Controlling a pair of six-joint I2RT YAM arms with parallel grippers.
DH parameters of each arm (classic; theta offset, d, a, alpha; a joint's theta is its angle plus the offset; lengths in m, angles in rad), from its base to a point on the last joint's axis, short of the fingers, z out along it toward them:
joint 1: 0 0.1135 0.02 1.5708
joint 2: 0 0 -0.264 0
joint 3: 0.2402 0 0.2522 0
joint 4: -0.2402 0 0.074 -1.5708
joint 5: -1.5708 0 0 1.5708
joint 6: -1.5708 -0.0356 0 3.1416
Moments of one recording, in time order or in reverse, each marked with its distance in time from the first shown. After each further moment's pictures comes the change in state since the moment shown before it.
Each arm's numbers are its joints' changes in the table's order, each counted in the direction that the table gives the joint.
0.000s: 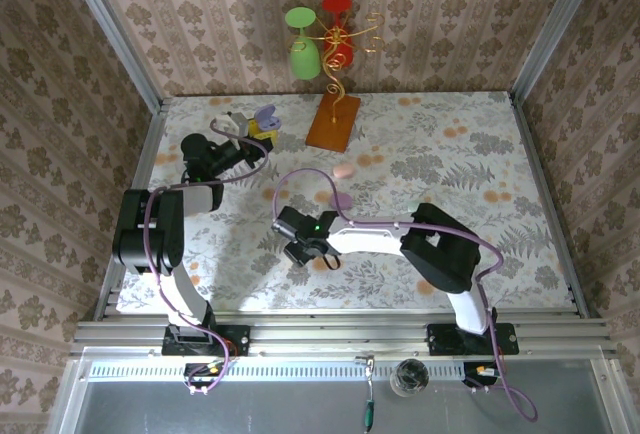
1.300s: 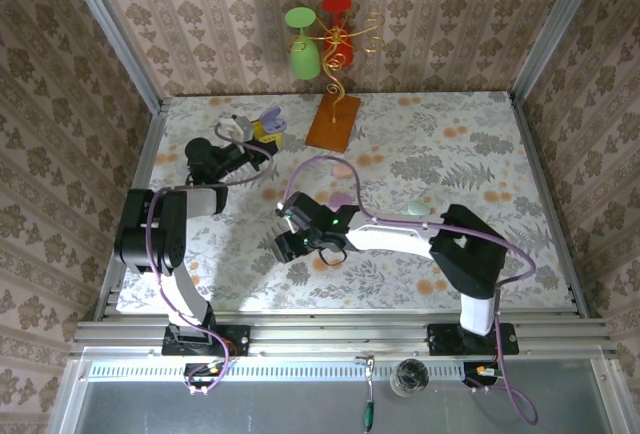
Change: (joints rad) left arm -0.030 -0.003 -0.024 0.088 0.003 0.005; right arm -0.029 0.121 -0.068 0.174 0.292 -0.208
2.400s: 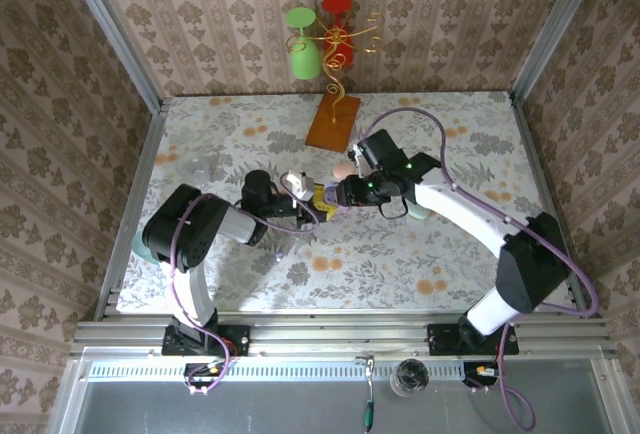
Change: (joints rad) left arm -0.349 -0.096 -0.182 -0.029 -0.158 -0.178; right arm -0.423 0.333 -0.018 -0.348 0.175 -0.017
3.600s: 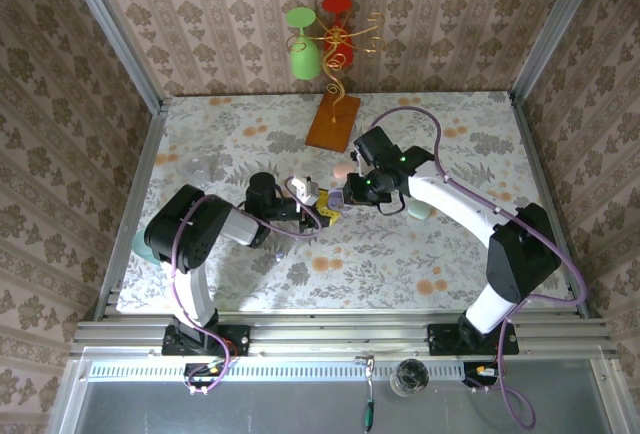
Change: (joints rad) left arm -0.047 0.000 -0.007 -0.045 0.000 -0.031; right arm -0.016 -0.102 0.089 -0.111 -0.034 -0.058
